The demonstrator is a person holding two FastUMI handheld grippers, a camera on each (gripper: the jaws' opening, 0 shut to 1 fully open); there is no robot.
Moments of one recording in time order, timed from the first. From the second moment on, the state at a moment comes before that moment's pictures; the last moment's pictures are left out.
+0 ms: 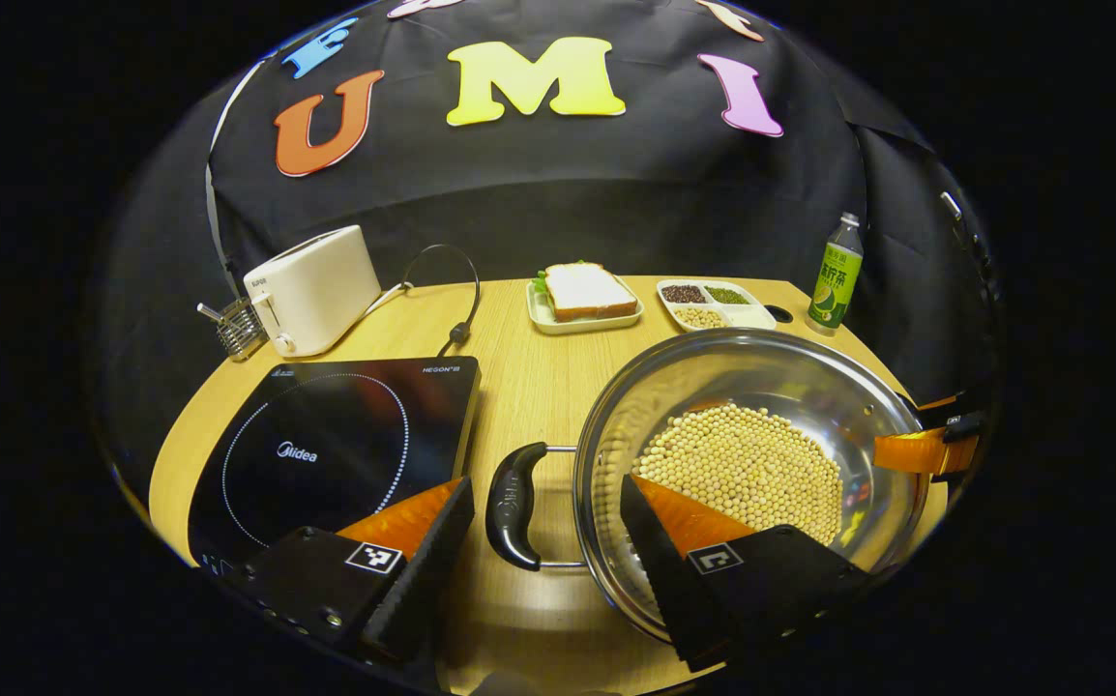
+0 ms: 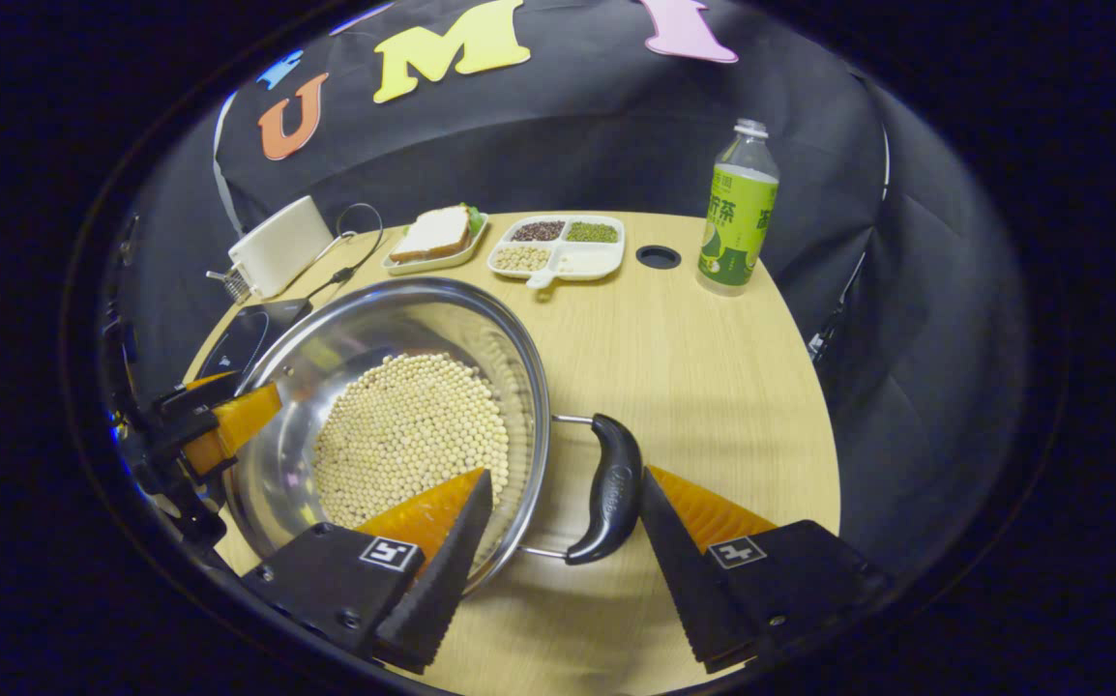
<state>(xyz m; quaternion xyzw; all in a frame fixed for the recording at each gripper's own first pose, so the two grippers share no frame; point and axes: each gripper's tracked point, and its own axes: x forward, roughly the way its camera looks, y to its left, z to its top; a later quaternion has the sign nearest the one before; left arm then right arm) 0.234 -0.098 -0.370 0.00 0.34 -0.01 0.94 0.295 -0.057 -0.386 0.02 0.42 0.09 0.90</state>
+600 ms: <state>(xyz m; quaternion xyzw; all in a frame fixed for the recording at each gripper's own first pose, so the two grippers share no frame) 0.238 -0.097 -0.377 0.00 0.39 0.00 0.92 0.295 -0.061 -0.384 0.04 0.46 0.07 0.88</state>
